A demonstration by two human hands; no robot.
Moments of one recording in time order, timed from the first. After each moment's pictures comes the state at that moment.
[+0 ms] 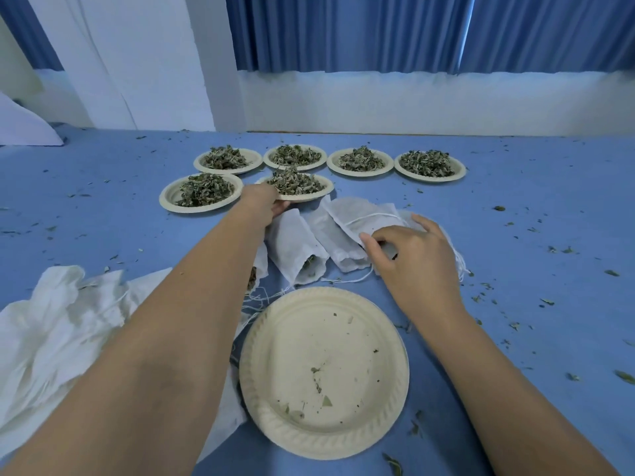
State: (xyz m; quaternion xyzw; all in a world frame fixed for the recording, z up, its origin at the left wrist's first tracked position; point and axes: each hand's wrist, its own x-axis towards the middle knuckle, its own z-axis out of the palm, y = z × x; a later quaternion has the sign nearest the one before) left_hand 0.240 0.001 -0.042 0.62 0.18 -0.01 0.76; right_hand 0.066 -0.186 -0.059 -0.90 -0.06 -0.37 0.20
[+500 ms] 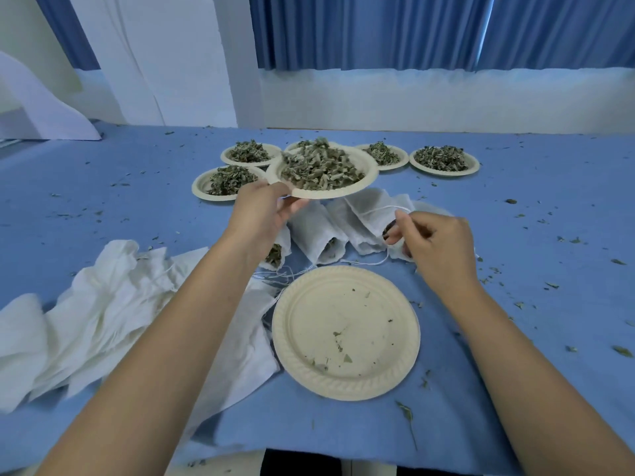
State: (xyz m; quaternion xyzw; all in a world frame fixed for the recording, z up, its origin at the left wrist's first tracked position) left_hand 0.101 0.022 -0.006 0.56 0.04 0.04 0.83; right_hand 0.051 -0.193 -0.051 -0.85 -0.07 -0.32 0.42
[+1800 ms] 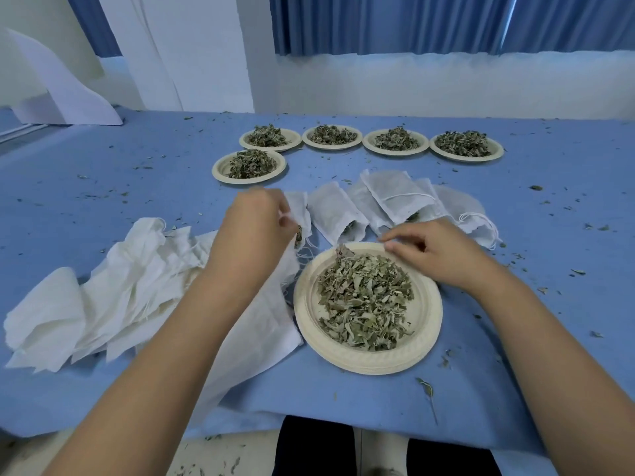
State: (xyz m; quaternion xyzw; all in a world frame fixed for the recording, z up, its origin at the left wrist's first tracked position) left_hand 0.033 0.057 -0.011 0.95 -0.03 0.20 0.23; right_hand 0.048 -0.196 -0.055 -0.94 -0.19 -0.06 0.27
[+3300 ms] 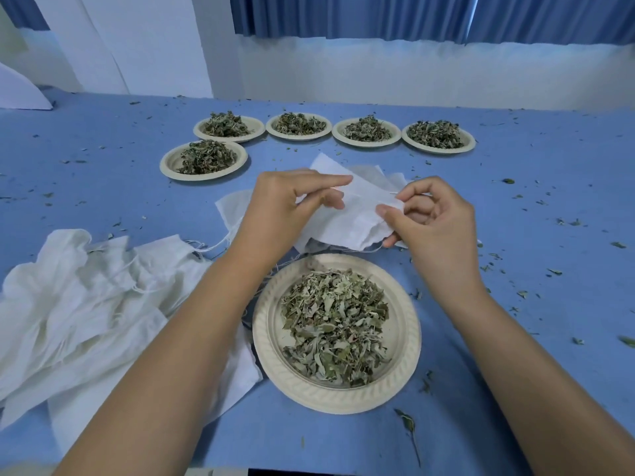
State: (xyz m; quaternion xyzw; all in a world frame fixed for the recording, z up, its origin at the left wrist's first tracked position) left_hand 0.096 0.006 -0.036 0.78 -0.34 0.25 0.46; right_hand 0.042 -0.176 -0.046 -0.72 -0.03 -0.23 0.66
